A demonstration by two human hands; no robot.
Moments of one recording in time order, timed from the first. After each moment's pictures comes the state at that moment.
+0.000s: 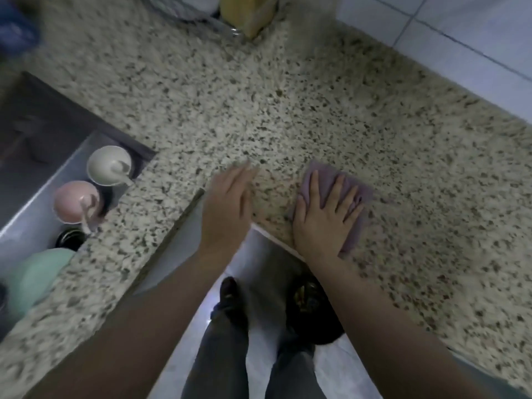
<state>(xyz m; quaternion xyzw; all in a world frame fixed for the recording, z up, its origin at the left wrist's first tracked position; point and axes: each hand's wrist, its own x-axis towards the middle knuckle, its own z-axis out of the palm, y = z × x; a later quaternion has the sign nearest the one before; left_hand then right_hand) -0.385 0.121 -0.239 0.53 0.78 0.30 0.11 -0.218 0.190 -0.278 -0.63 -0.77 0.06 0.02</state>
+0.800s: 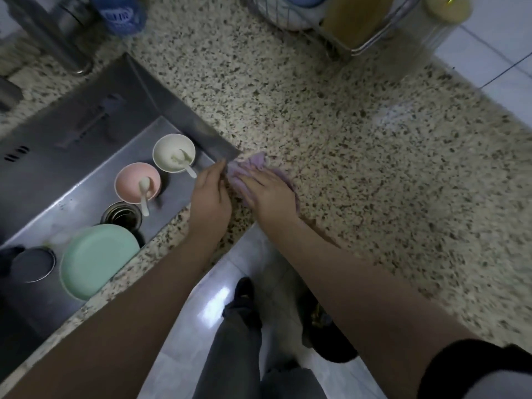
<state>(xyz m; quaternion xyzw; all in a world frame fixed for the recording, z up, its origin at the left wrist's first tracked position) -0.536 0.046 -0.253 0.33 0.85 0.37 0.15 -0.438 0.143 -0.263 -0.22 -0.93 0.19 0.20</state>
